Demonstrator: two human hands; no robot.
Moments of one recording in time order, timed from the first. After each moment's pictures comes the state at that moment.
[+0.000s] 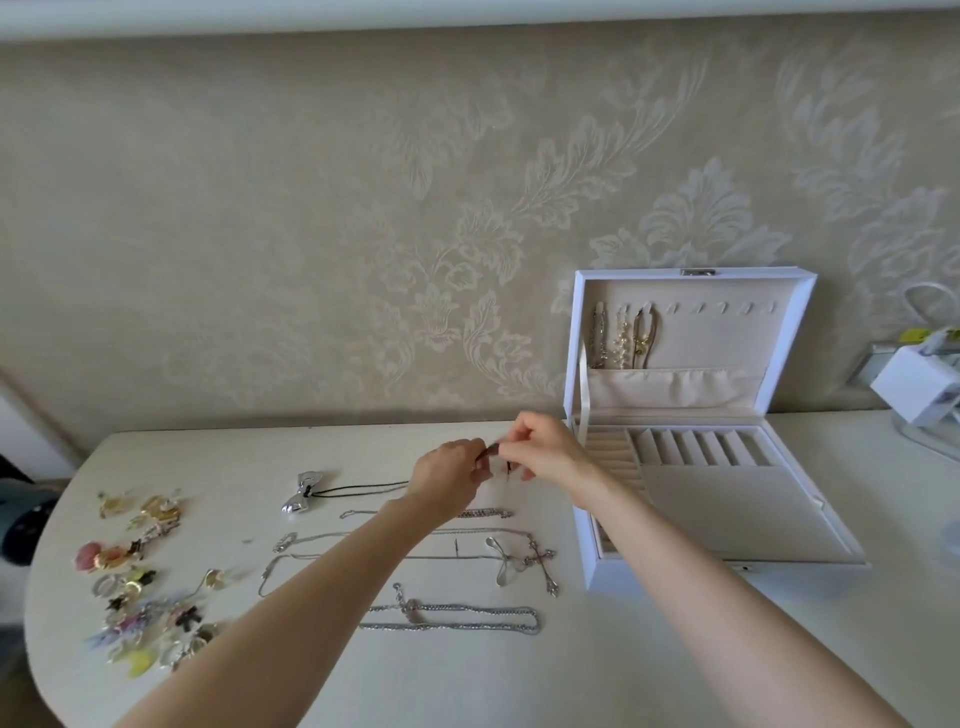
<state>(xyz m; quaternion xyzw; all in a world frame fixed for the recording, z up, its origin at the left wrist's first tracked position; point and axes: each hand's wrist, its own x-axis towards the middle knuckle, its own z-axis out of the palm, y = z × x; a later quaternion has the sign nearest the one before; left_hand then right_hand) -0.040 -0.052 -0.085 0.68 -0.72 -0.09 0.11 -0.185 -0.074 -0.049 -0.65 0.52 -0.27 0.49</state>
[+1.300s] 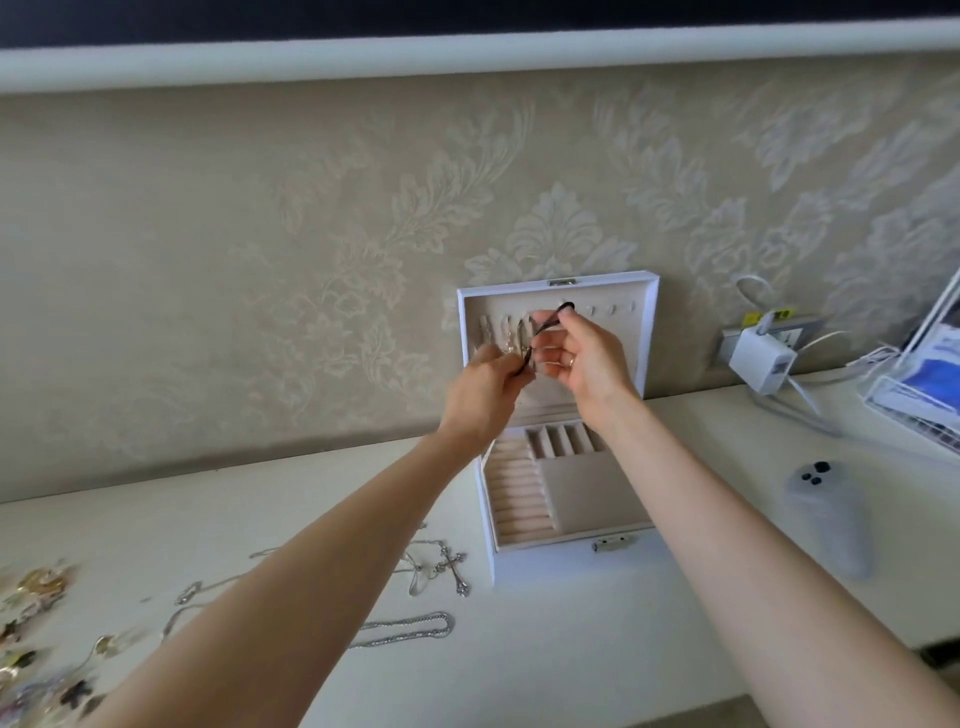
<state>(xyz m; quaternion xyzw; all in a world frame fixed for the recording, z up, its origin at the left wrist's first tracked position) -0.173 -0.095 0.003 0.54 -0.76 -0.09 0.35 -0.299 -0.087 0.041 -0.41 0.42 -0.59 0.55</state>
